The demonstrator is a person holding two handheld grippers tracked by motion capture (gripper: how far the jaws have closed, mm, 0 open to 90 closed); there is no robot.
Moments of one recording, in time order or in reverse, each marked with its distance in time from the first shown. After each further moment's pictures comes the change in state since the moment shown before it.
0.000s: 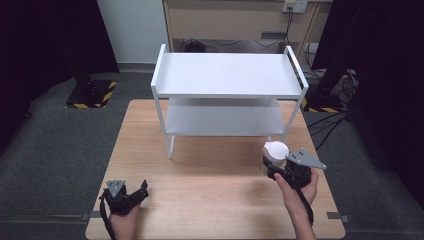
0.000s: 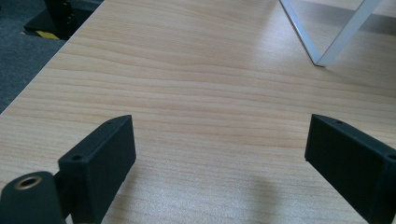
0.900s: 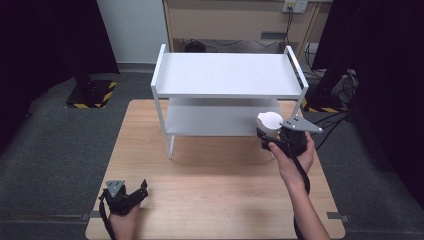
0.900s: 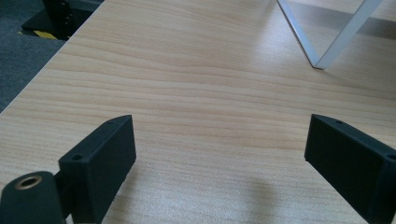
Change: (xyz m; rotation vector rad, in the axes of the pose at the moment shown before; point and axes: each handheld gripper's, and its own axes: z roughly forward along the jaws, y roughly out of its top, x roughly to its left) left arm 0.002 -0.001 0.000 -0.006 -0.007 -0.008; right arm -0.007 0.078 0.025 -0.022 0.025 -0.032
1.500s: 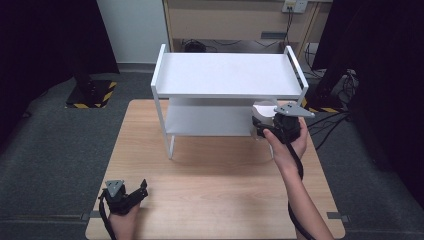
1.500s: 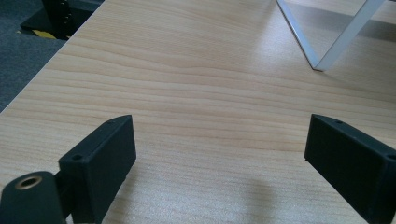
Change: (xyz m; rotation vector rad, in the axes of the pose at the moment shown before) left arm 0.001 0.000 0.001 -0.001 -0.002 -0.006; right arm -0.006 0.018 0.028 -0.002 -0.007 0.011
